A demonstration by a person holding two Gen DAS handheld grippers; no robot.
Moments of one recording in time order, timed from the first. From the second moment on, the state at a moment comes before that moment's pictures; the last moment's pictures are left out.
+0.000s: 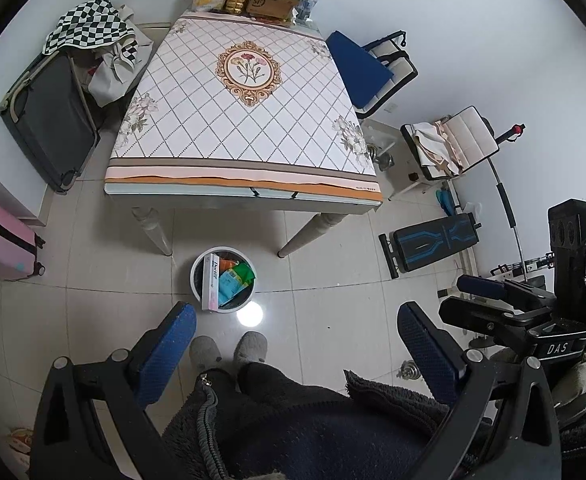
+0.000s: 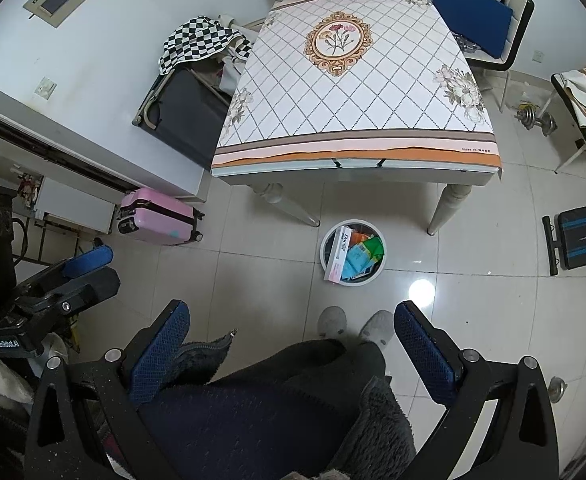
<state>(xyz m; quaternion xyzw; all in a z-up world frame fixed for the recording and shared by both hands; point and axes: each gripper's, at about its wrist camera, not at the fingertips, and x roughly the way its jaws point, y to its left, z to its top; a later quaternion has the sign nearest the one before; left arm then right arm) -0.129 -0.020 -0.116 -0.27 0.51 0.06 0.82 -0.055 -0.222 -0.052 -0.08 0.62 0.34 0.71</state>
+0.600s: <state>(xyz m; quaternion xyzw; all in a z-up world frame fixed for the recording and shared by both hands) -0.129 -0.021 -0.119 -0.27 0.51 0.06 0.81 -0.057 -0.221 -0.055 -0.08 0.62 0.34 0.70</state>
